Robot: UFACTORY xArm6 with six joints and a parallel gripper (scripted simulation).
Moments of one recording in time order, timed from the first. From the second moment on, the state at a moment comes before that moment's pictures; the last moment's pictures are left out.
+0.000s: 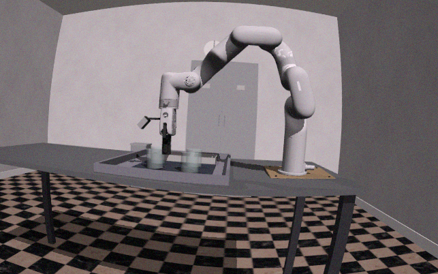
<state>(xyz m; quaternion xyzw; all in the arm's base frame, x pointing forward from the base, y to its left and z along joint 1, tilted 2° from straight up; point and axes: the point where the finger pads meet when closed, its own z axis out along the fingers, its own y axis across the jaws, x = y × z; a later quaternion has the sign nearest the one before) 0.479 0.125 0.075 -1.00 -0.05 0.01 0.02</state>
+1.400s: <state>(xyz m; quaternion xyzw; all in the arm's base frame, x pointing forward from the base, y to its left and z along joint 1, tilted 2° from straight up) 0.480 0.125 0.077 -1.00 -0.05 0.01 0.02</state>
